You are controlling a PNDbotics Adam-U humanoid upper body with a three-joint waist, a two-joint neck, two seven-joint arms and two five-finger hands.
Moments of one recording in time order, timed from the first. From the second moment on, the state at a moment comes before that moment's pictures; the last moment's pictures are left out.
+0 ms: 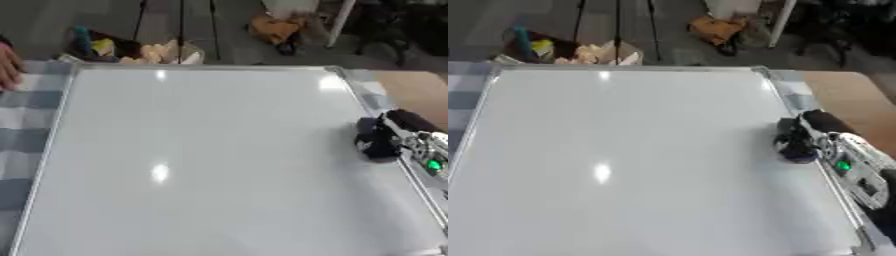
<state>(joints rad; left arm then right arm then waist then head) -0.43 0.11 0.05 -1.98 0.10 -0.37 -0.21 -0.29 -0.98 -0.04 -1.47 0.59 0.45 0.26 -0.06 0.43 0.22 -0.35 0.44</state>
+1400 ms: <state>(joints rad) -0.43 0.11 0.05 -1.98 0.10 -0.37 -0.21 -0.32 -0.98 0.01 -1.55 0.57 0.38 0.39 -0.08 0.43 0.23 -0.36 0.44</state>
